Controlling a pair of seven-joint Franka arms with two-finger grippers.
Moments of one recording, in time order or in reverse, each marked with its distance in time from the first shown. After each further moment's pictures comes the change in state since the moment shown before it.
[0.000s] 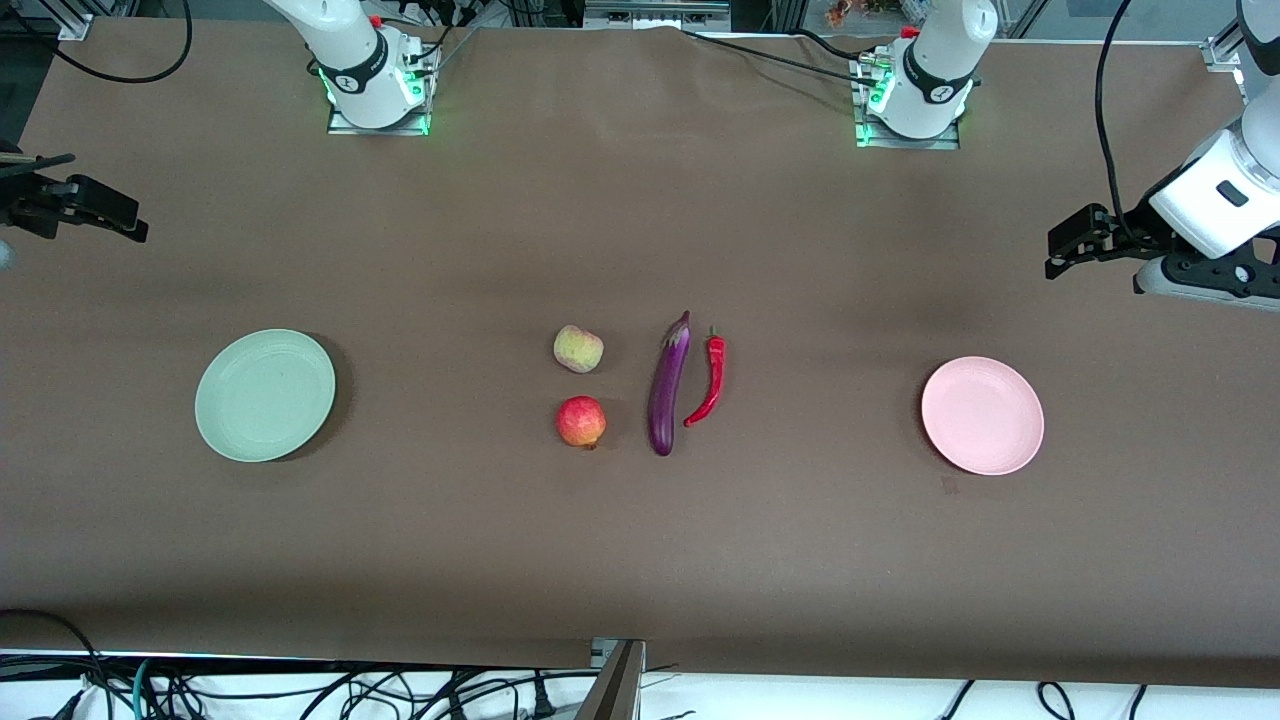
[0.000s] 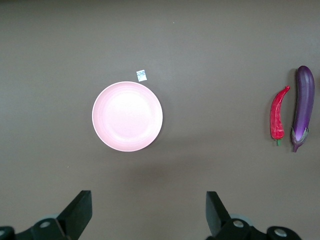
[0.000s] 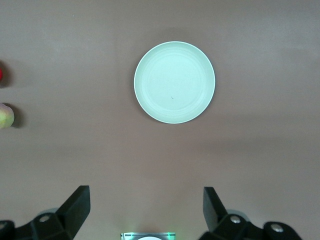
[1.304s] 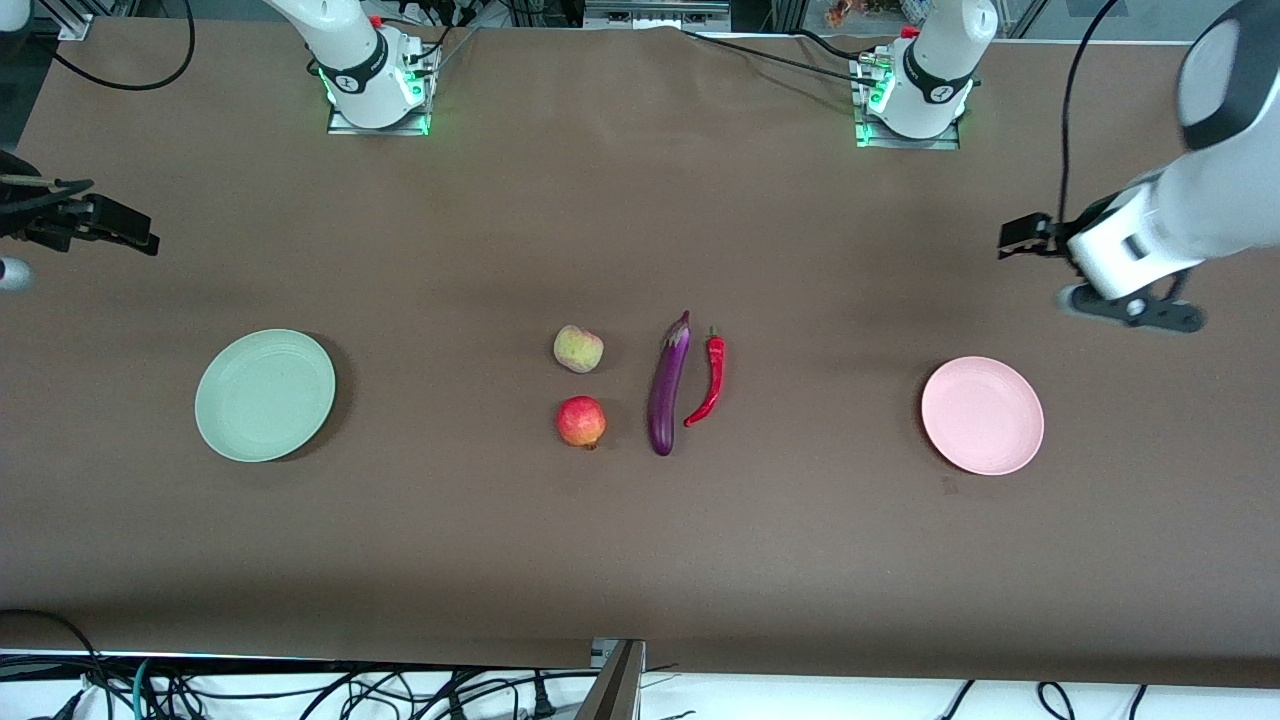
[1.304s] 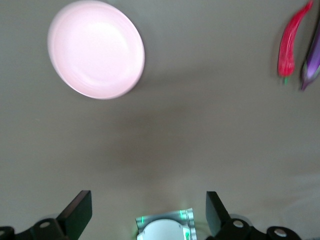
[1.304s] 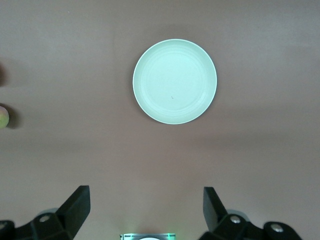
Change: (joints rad) left arm -0.026 0.138 -0.029 0.004 -0.004 -0.213 0.005; right arm 0.002 0.046 0.001 0.000 0.000 0.012 0.004
